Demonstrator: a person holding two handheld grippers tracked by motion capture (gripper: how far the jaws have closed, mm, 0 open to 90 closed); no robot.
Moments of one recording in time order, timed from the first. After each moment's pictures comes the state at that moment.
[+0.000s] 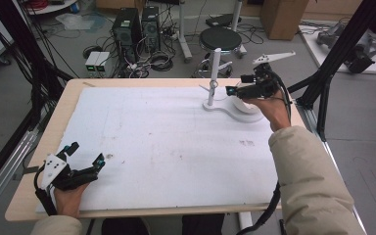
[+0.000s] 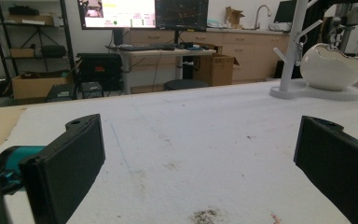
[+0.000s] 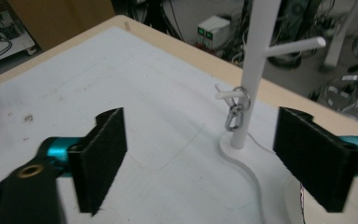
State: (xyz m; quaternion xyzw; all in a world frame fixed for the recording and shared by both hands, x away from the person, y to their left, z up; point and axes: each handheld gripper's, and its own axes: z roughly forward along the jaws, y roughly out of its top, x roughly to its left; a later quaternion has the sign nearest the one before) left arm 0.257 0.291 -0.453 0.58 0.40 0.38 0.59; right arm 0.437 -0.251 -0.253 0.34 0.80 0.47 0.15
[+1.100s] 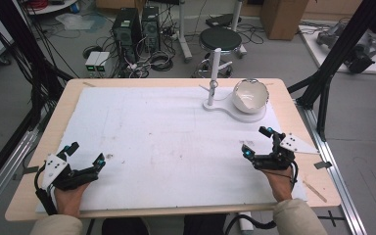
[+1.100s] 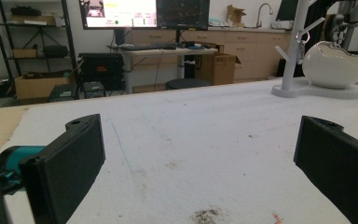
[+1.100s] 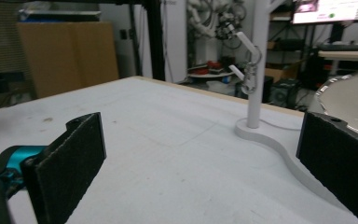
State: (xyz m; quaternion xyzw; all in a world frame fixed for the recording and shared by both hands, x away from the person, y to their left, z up) left arm 0.257 0.290 -0.453 0.59 0.40 0.39 0.59; right arm 0.313 -0.310 -0.411 0.30 0.66 0.64 0.24
